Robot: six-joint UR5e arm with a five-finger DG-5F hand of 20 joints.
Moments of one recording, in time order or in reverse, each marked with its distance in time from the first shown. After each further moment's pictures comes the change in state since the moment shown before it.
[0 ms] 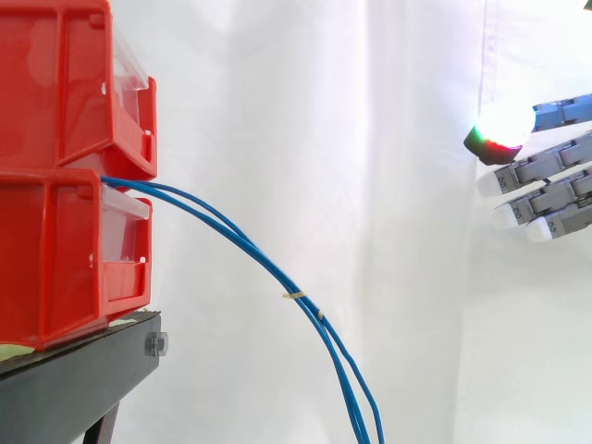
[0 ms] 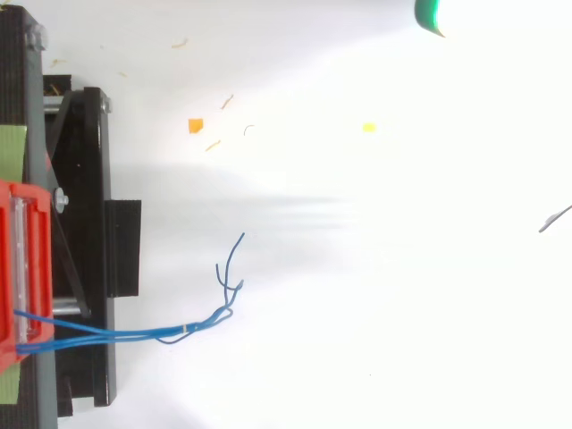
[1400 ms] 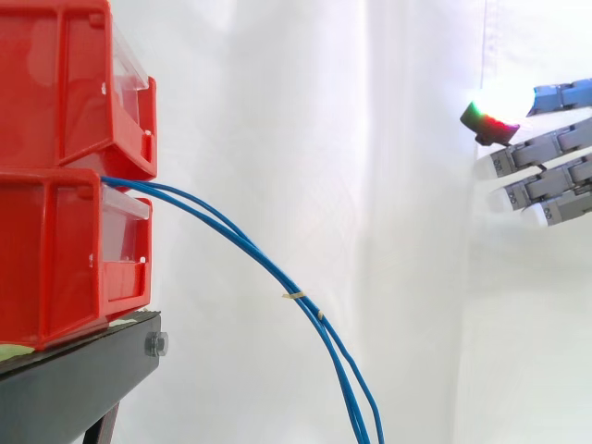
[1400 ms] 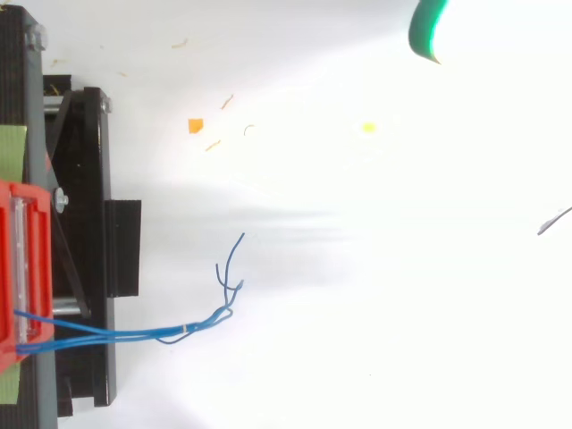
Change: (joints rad) arm 0.026 -0.001 0.000 0.039 -0.002 0.043
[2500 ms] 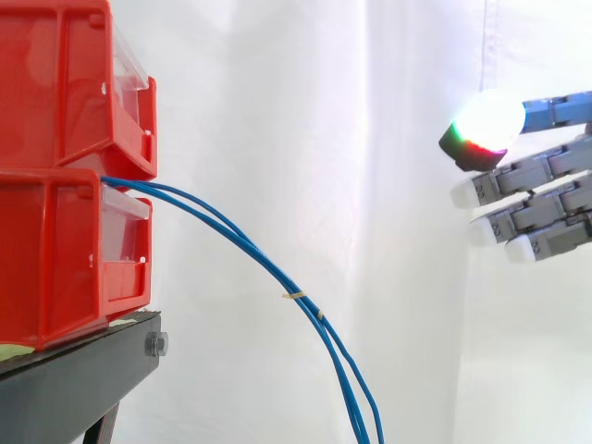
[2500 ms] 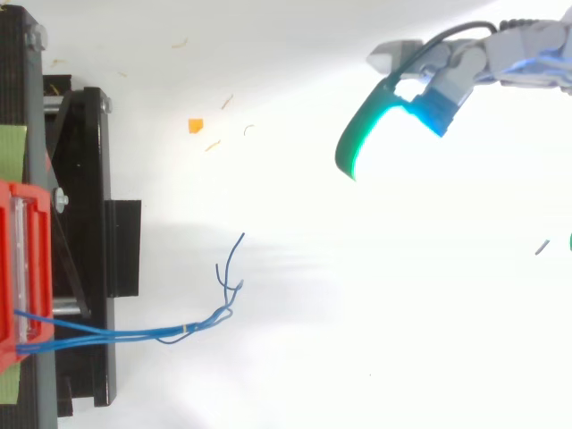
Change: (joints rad) arm 0.089 -0.068 0.000 0.059 0.051 -0.051
